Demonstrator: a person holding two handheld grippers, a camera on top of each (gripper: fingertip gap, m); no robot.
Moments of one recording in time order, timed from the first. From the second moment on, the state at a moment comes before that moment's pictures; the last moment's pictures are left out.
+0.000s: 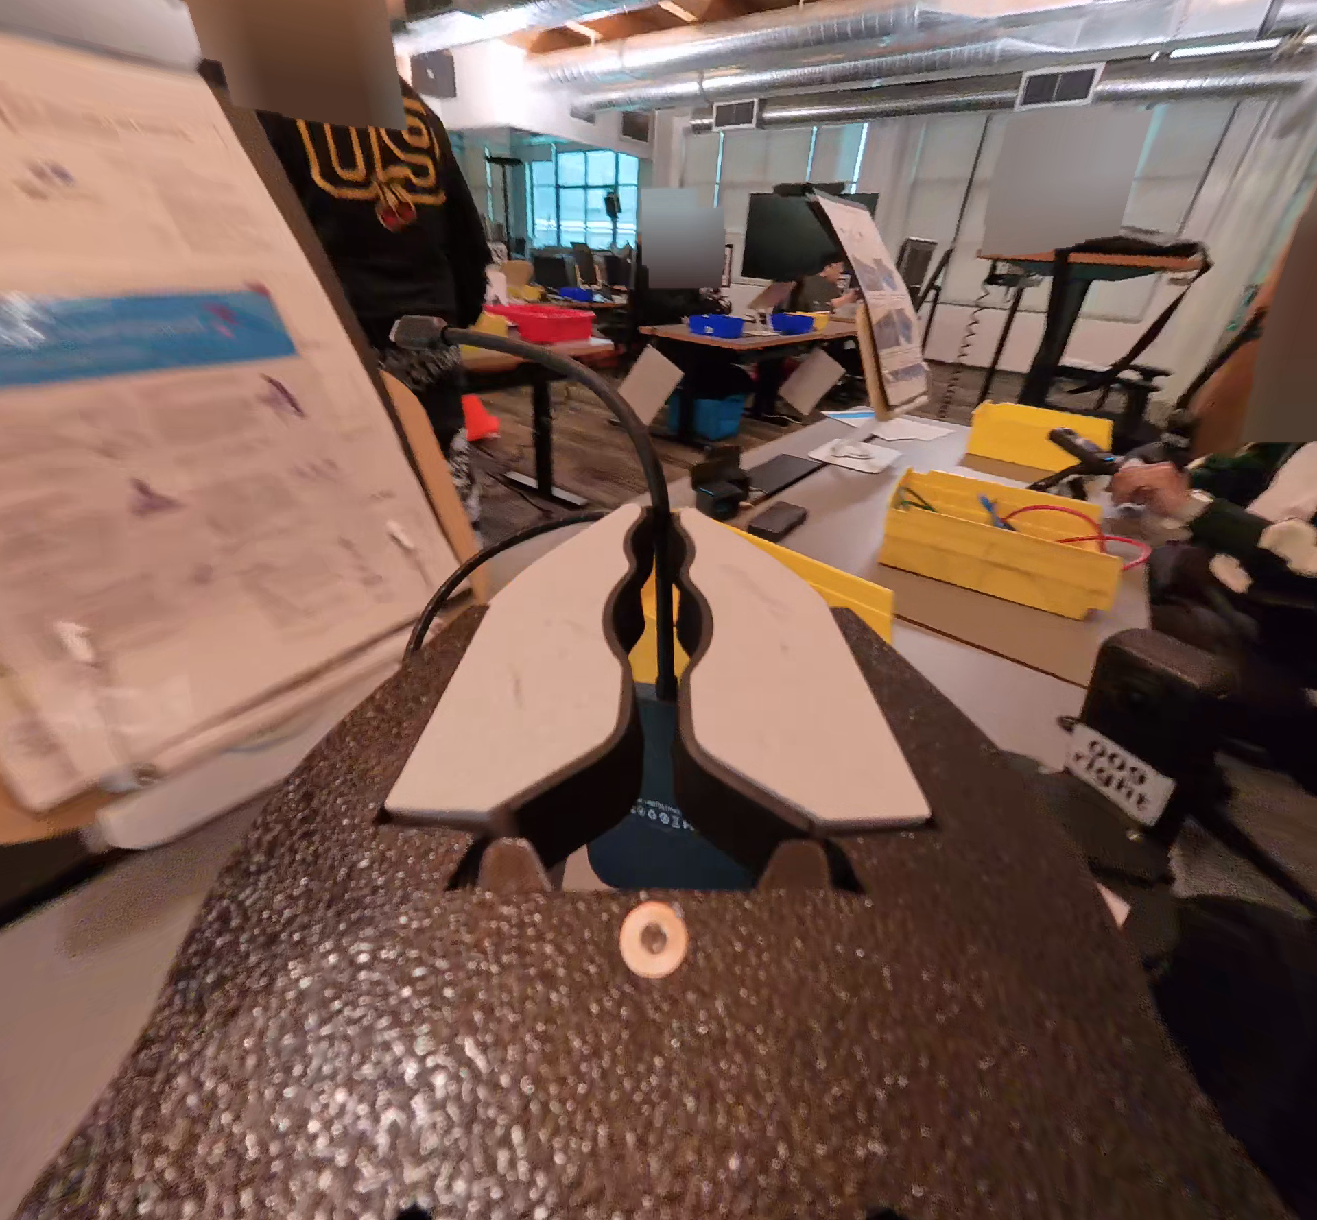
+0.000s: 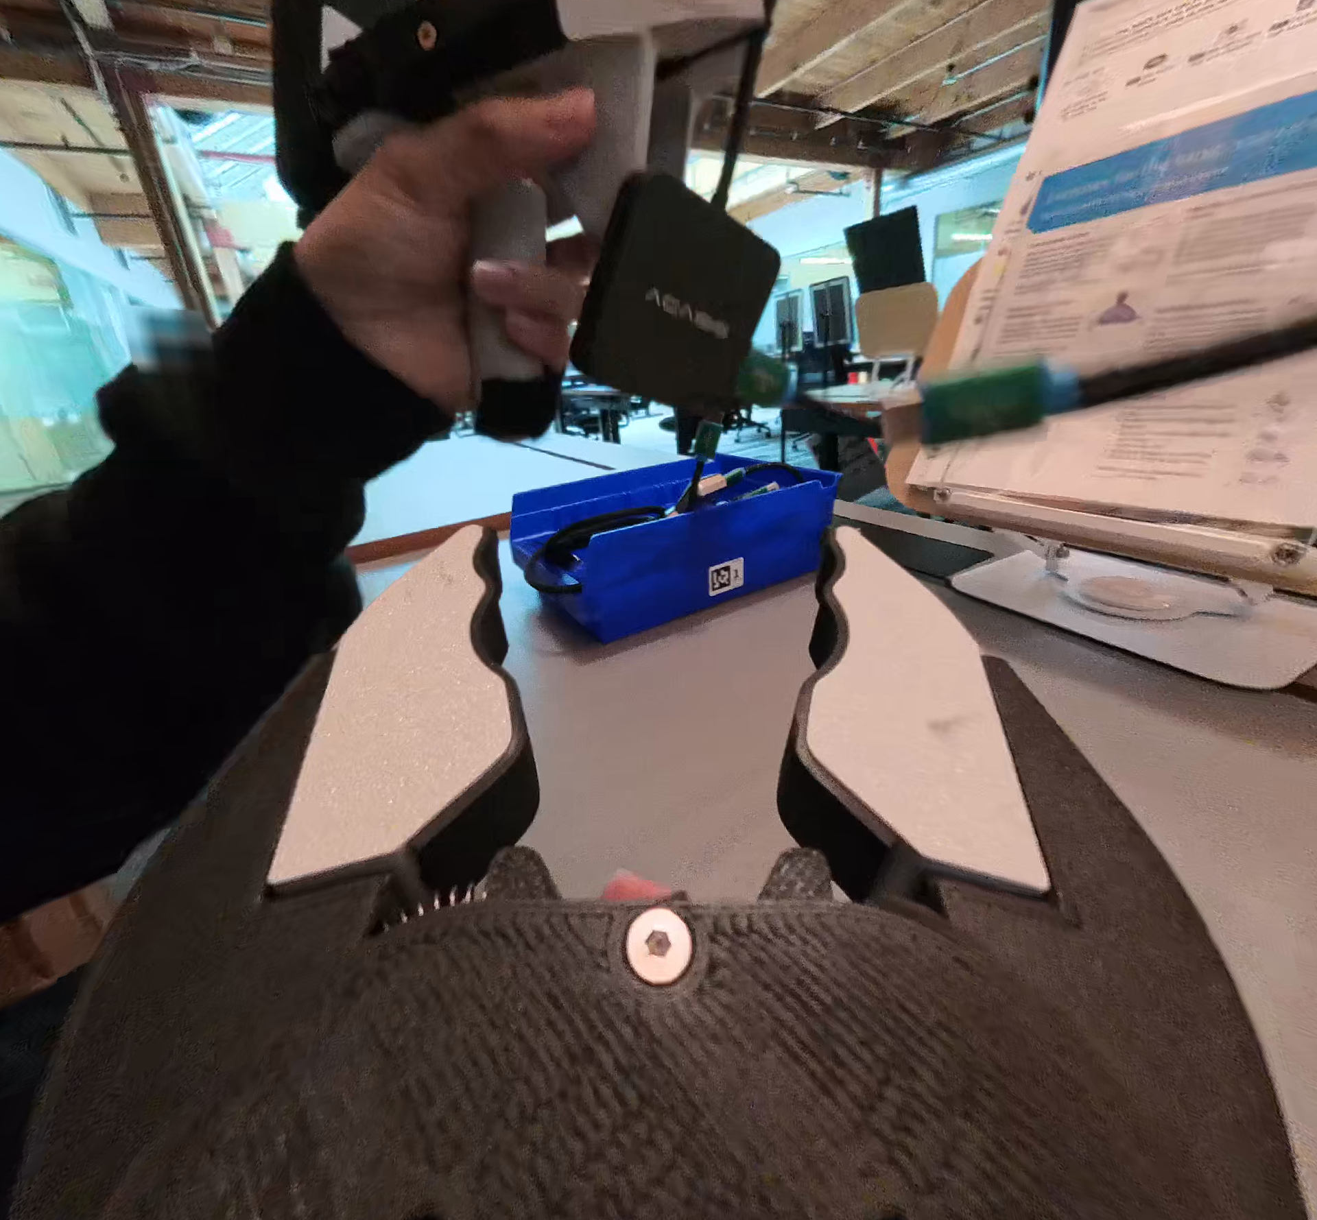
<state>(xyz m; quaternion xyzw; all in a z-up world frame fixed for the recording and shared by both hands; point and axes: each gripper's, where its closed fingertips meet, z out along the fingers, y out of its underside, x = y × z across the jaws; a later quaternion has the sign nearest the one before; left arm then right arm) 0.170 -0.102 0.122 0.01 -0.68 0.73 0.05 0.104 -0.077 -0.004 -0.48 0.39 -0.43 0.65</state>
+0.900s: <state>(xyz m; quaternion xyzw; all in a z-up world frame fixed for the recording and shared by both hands) 0.128 -0.115 0.064 0.05 -0.68 0.72 0.11 0.093 -0.133 -0.013 -0.51 0.29 -0.79 0.19</state>
